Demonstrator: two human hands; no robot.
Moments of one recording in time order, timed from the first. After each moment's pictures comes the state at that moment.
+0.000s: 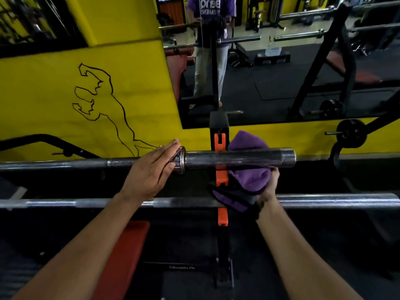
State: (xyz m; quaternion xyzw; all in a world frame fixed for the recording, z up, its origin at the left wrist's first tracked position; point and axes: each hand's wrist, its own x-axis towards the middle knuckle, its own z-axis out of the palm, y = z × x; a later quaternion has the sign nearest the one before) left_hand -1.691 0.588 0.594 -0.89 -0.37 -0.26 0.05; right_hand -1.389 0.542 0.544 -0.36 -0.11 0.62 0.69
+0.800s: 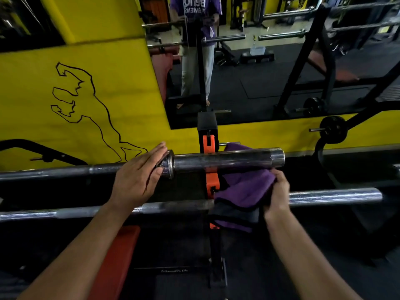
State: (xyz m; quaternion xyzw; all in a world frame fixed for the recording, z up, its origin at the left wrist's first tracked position) left_hand -1.683 0.582 0.595 -0.87 -0.37 -0.31 0.12; right_hand -1.374 0.498 0.593 -0.48 -0.04 0.54 0.69
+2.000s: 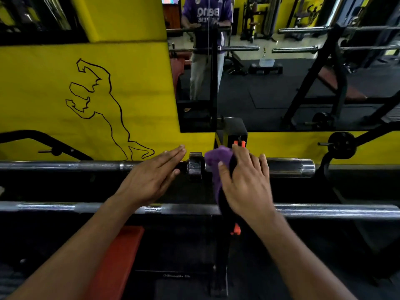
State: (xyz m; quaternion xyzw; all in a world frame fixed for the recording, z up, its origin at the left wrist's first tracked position) left_hand -1.732 0.591 0.606 -0.91 -0.35 -0.22 0.08; right_hand -1.479 0.495 0.649 -0.68 -0.66 0.05 0.33
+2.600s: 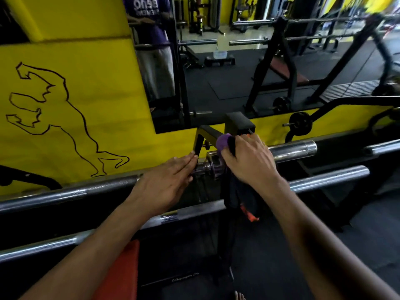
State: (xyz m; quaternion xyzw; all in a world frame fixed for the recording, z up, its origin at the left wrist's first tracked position) left_hand -1.763 0.614 0.619 -0.94 -0.29 -0.12 0.11; right_hand -1.525 0.552 0.657 -0.77 -0.61 -0.08 0.19
